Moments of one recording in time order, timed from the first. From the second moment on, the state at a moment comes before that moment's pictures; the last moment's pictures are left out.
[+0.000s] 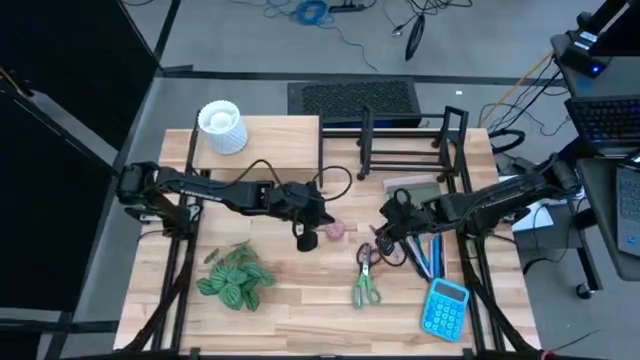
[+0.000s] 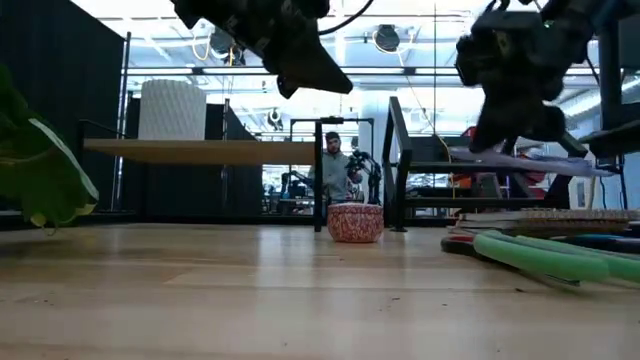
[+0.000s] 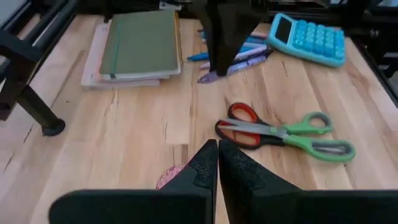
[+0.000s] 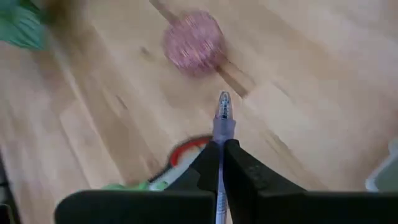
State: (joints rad) left arm -0.02 1.58 1.08 -0.06 0.05 -0.04; right arm 0.20 1.19 0.72 -0.41 0.19 0.91
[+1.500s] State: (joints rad) left arm -0.01 1.62 1.08 0.31 0.02 -0.20; right arm 0.09 1.12 0.72 0.19 0.18 0.30
